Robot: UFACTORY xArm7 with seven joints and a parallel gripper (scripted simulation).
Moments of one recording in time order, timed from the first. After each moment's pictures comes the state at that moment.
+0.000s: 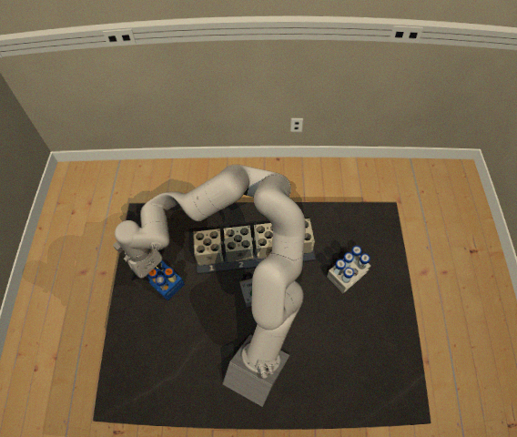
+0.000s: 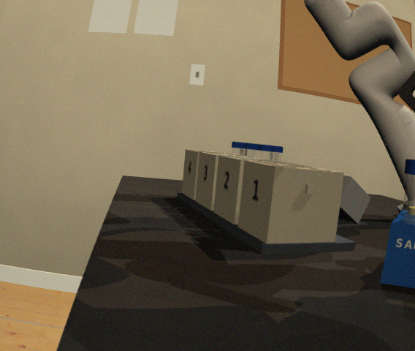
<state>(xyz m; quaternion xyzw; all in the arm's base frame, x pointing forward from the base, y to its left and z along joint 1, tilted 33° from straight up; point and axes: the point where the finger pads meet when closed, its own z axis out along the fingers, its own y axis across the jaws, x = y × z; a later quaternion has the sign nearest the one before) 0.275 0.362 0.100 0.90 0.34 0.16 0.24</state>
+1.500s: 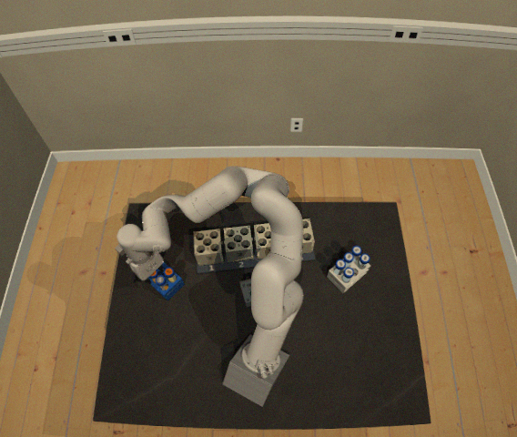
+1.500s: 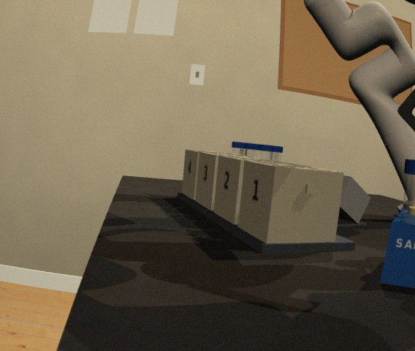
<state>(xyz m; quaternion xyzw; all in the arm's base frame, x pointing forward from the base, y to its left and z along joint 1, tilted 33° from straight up) 0.284 0.355 0.083 0.90 0.34 0.16 0.24</state>
